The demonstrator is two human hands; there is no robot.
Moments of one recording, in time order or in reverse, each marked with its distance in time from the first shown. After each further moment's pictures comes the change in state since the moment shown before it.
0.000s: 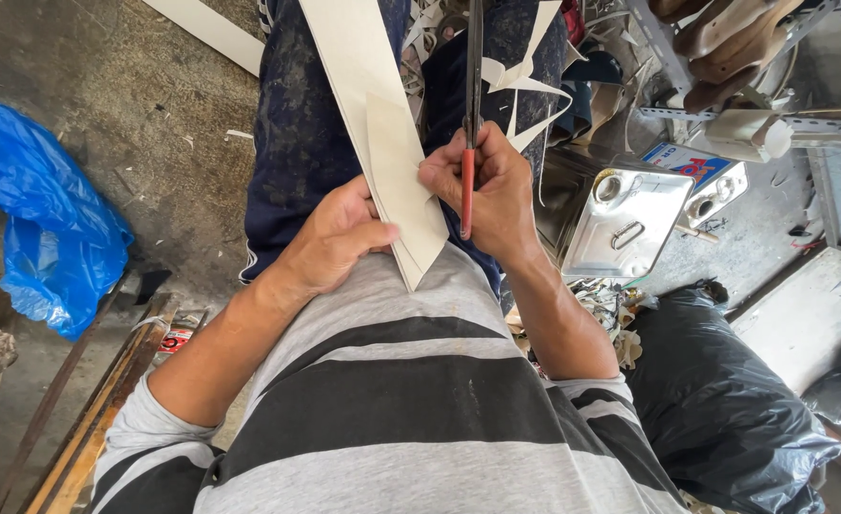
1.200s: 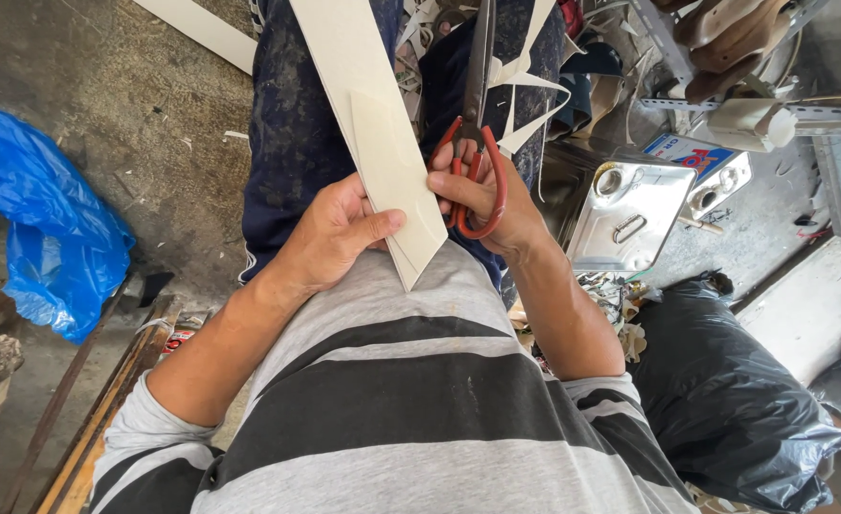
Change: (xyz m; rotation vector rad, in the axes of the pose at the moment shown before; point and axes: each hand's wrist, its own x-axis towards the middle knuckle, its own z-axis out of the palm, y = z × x) left_hand 0.002 0.027 0.027 0.161 0.071 -0.050; right_hand -0.002 0.023 -0.016 0.391 -0.081 0.326
